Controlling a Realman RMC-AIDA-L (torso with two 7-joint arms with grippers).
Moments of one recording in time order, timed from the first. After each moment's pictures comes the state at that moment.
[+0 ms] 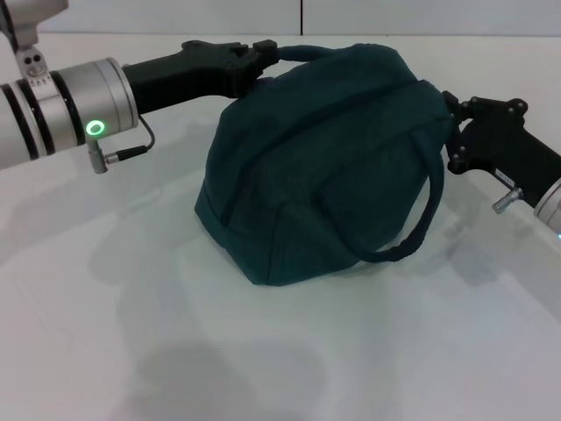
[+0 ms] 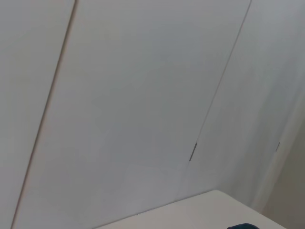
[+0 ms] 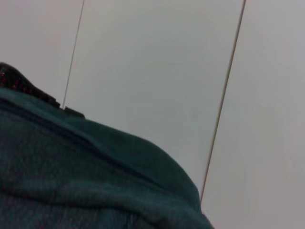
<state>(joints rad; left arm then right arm) -0.58 -2.08 1.05 0.67 1.50 1.19 -1.58 0.45 2.02 -2.04 -0.38 0.08 -1.00 0.19</state>
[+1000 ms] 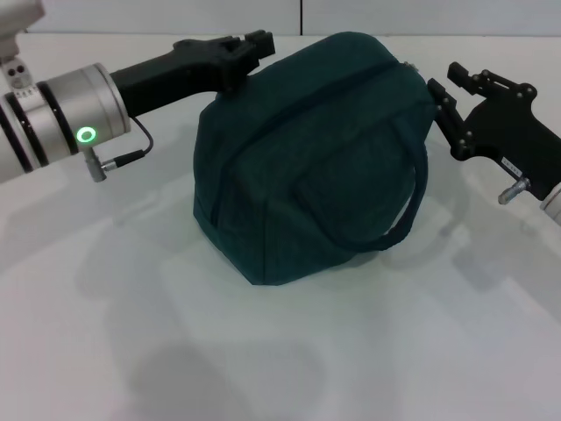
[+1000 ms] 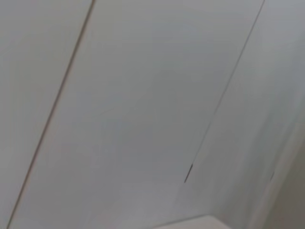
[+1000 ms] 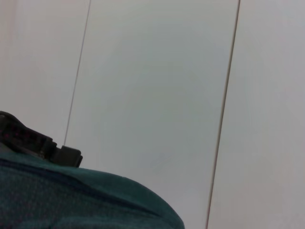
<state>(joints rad) -0.55 -2.09 1.05 0.63 1.39 1.23 -1.55 0.44 2.02 -2.03 -0.38 0.08 -1.12 0.23</state>
